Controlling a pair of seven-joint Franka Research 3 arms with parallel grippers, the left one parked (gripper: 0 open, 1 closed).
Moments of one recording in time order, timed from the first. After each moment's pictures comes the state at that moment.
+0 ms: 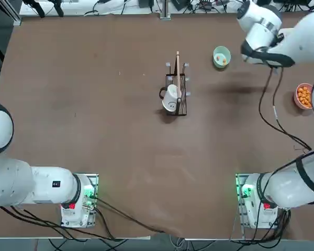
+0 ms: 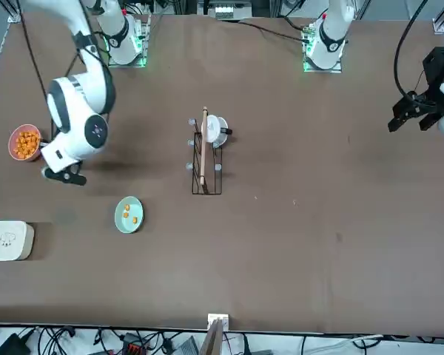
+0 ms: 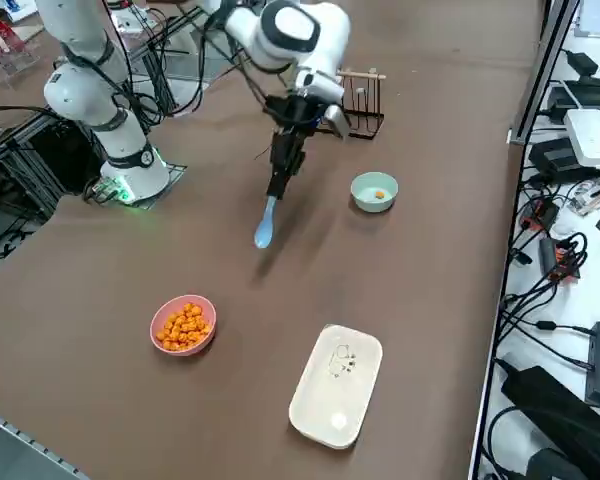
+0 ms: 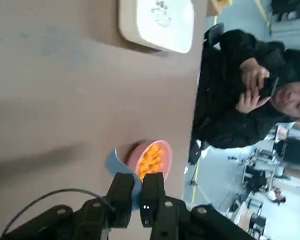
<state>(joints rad) 0.16 0.21 -0.04 -2.10 -0.97 1.88 0.61</state>
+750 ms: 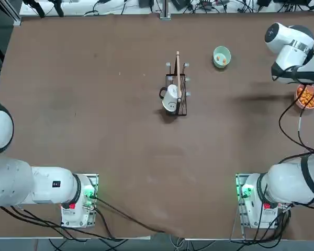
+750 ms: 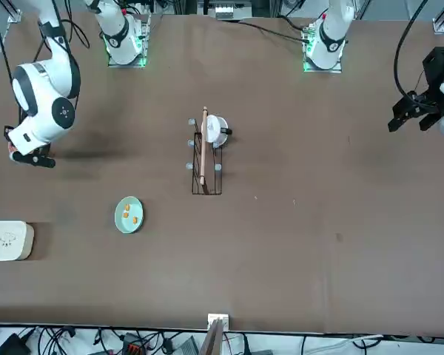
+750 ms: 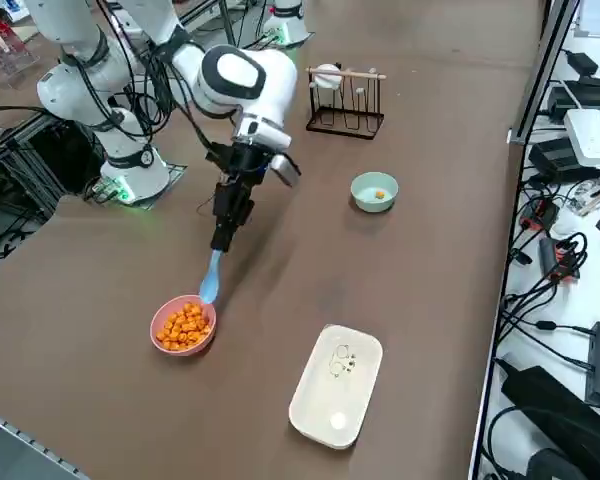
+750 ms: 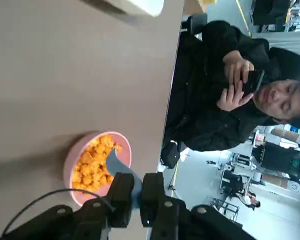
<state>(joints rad) -0.09 0.13 -0.04 -2.29 -1.24 2.05 0.61</state>
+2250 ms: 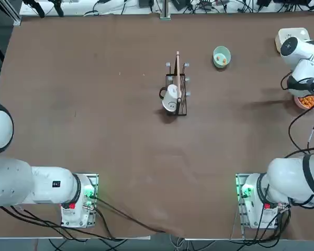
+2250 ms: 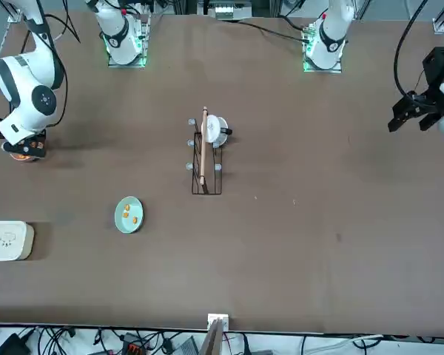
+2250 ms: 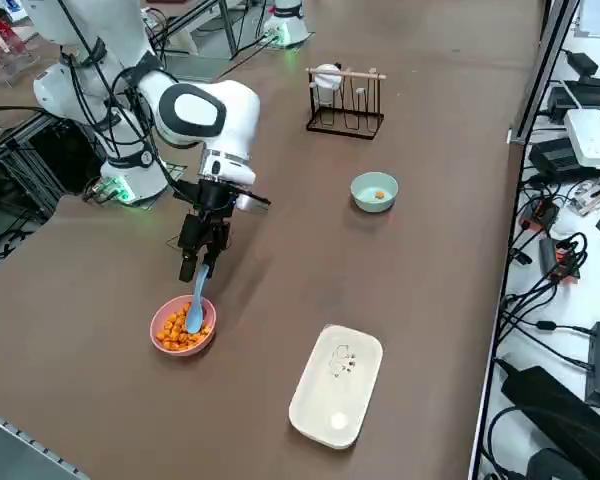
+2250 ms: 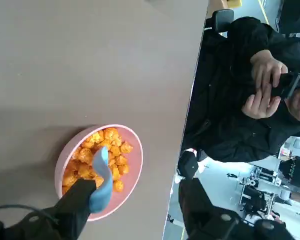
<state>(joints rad) -0.29 0.13 -0.03 -2.37 -1.36 2.28 0.61</state>
